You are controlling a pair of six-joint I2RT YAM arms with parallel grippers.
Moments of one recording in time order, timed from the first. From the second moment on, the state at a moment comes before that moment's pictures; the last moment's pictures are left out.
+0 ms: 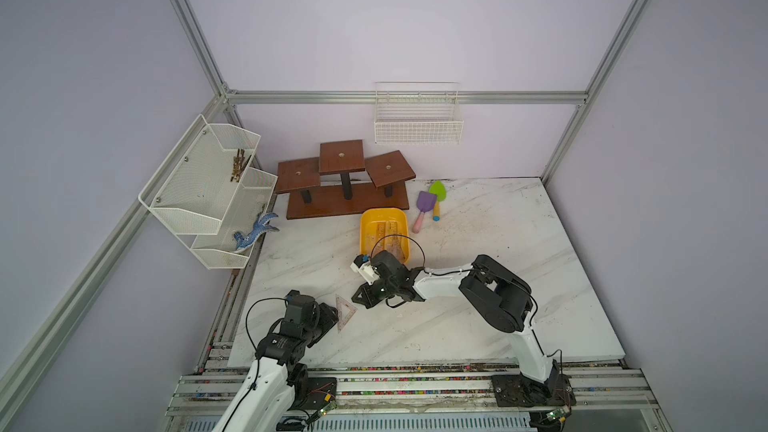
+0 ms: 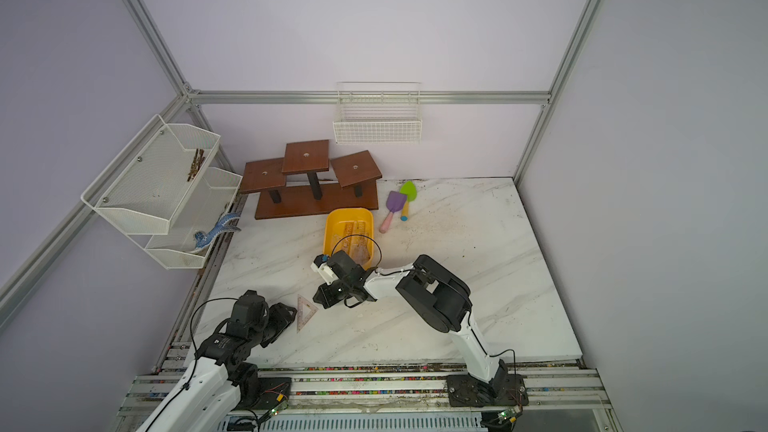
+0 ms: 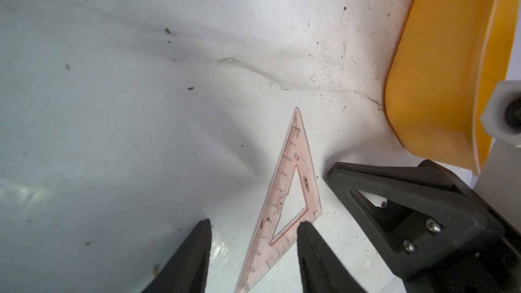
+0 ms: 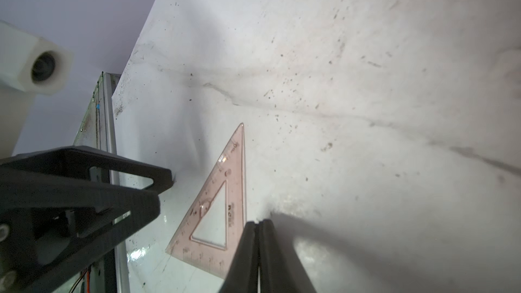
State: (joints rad) left arm -0.20 0.58 0.20 -0.53 0.09 -0.97; right arm 0.94 2.17 1.28 0.14 -0.49 0.45
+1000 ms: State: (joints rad) left arm -0.20 0.39 0.21 -0.72 -0.01 -1.01; right arm 0.95 2.18 1.29 0.26 -0.66 0.55
